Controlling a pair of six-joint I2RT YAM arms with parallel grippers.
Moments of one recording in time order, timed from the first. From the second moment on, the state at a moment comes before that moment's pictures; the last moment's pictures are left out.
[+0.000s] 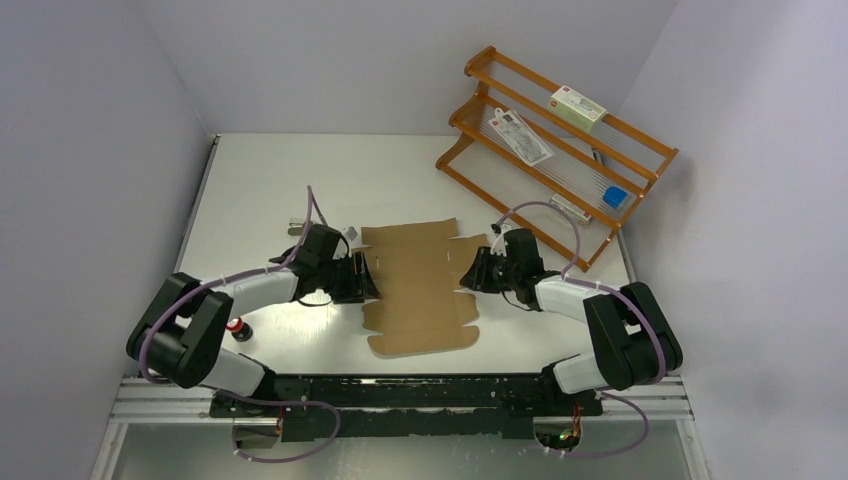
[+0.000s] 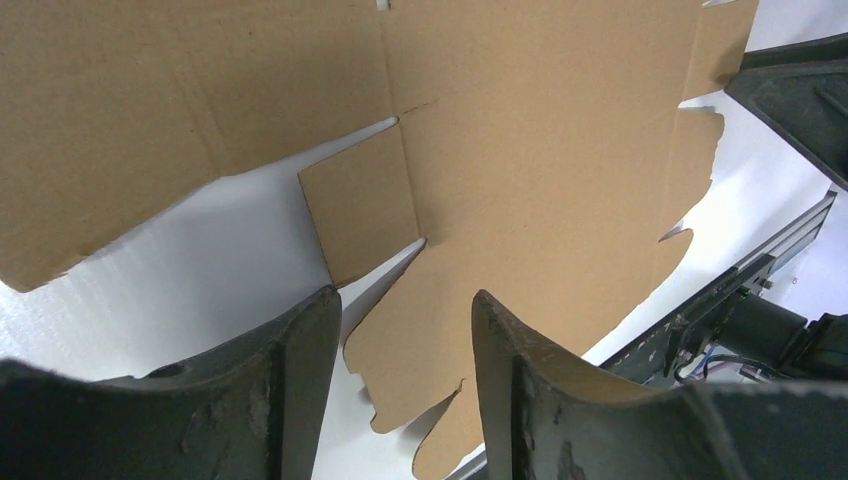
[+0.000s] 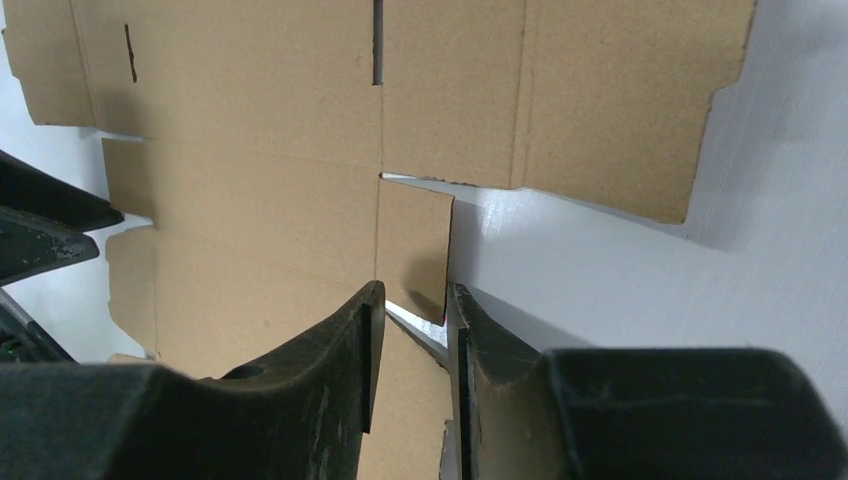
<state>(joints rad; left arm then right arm) -0.48 1.44 0.59 -0.10 0.36 -0.65 0.33 1.42 0.46 0.19 -0.35 0.45</state>
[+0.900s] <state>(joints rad) -0.49 1.47 0.61 -0.04 0.18 -0.74 0.32 1.42 0.46 0.17 -0.33 0.44</state>
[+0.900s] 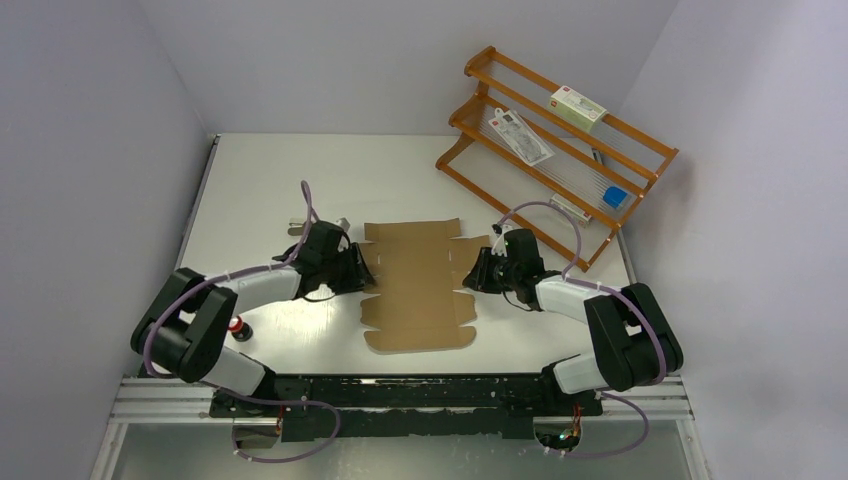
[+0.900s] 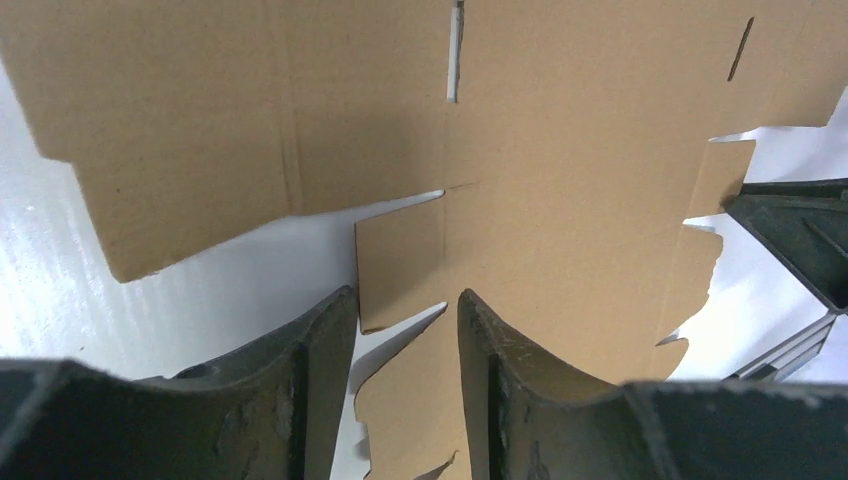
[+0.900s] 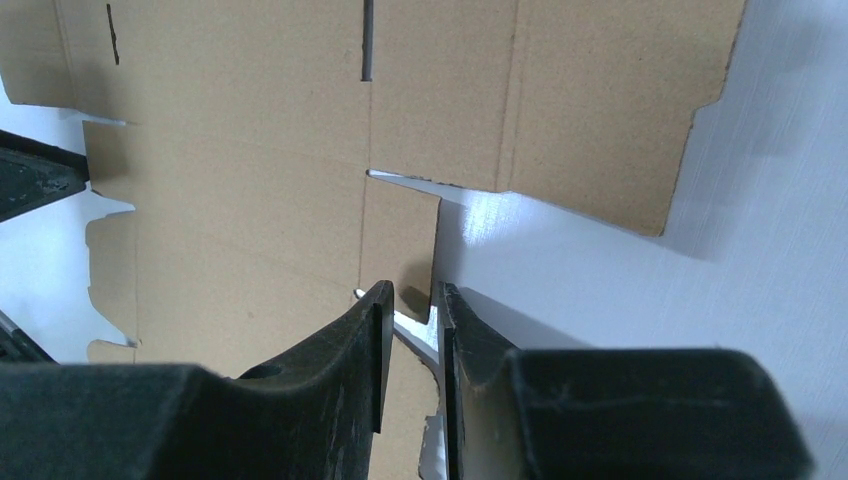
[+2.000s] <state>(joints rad) -0.53 1.43 0.68 -0.13 0.11 -0.69 0.37 1.35 0.56 0.02 -0.21 0.40</state>
